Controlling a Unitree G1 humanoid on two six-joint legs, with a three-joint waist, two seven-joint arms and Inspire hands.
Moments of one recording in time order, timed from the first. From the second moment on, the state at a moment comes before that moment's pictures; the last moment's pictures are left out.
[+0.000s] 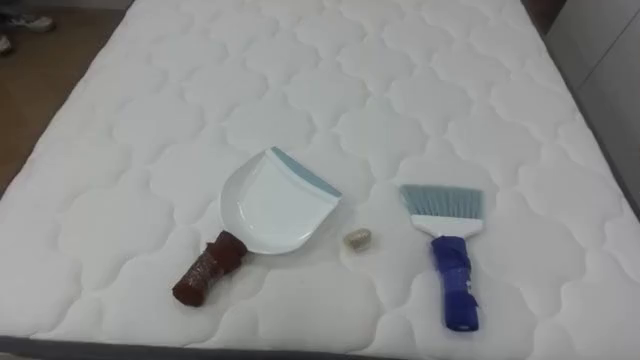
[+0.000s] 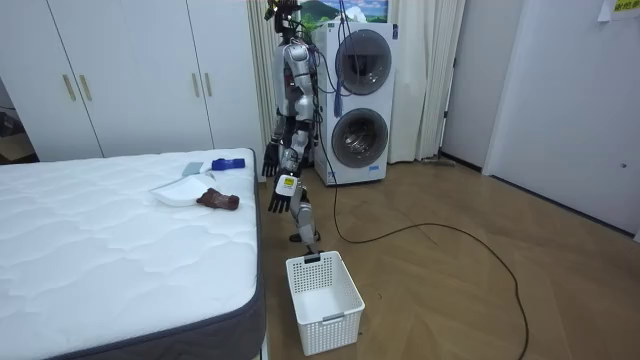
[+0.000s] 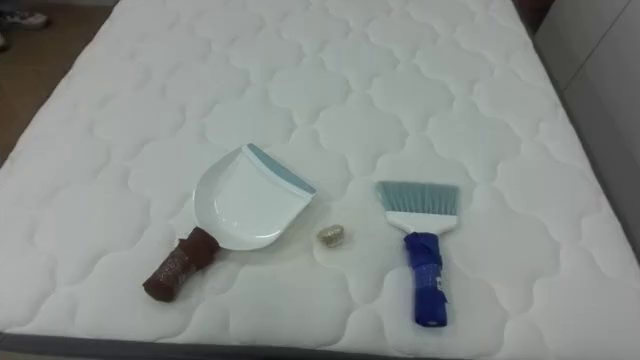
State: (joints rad) left arm 0.14 0.14 0.08 1.12 -0.03 -0.12 -0.03; right arm 0.02 -0.18 0.06 1.29 0.00 -0.09 0.15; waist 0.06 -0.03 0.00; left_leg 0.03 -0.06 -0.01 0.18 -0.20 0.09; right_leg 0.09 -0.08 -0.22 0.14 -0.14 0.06
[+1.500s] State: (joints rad) left arm 0.19 0.15 0.19 0.85 -0.03 -0.21 0.39; right arm 0.03 -0.21 0.06 1.32 0.03 -0.11 0.08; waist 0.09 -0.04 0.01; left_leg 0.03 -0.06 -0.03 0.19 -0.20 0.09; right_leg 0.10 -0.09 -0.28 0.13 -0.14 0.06
